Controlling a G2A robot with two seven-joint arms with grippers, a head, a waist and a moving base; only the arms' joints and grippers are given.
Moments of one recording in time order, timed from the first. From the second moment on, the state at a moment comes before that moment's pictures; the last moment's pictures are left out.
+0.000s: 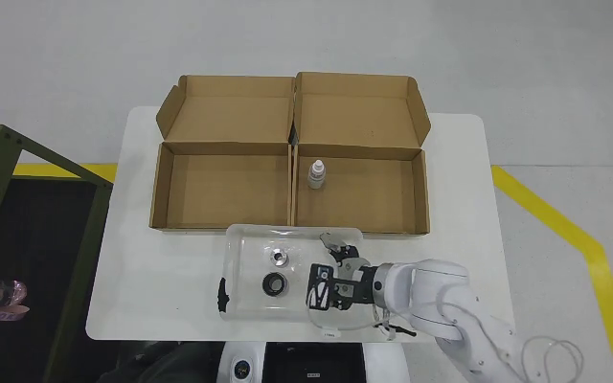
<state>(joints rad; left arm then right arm) -0.33 -0.16 -0.45 -1.44 1.96 -0.37 0.19 -1.32 -1.10 1.01 -2.13 -1.28 -0.75 0.84</state>
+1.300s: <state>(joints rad) -0.33 -0.16 -0.45 -1.44 1.96 -0.37 0.19 -1.18 -1.11 0.82 -1.93 -1.22 -0.73 1.00</state>
